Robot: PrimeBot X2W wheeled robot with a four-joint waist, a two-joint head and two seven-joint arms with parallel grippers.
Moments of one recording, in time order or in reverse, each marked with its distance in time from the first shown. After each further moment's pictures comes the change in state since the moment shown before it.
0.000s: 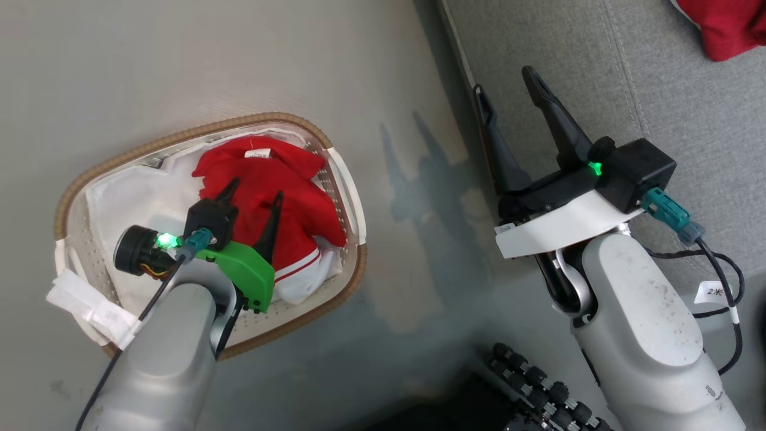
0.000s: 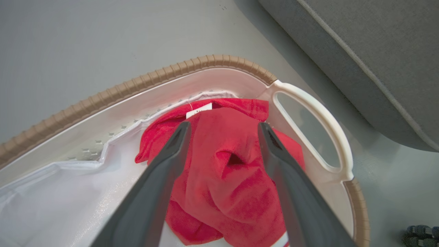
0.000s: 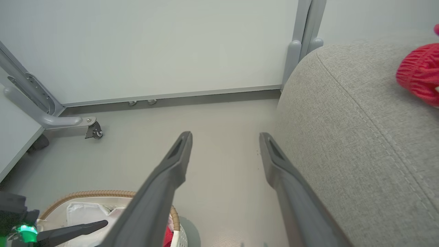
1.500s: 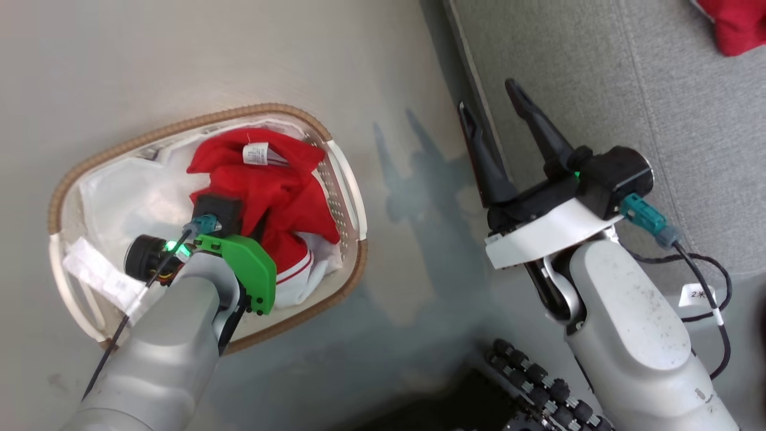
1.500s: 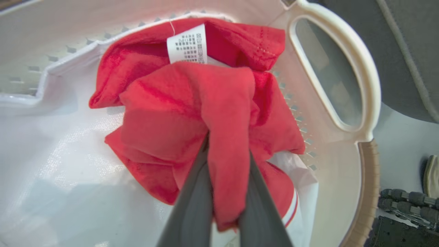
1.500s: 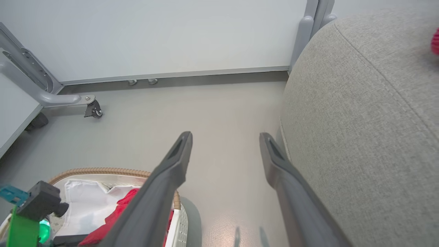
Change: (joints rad) left arm -0.184 0.002 -0.420 0.301 -0.462 0.000 0.024; right arm -0.004 0.001 0.033 0.038 -0.025 0.000 0.000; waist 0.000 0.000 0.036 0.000
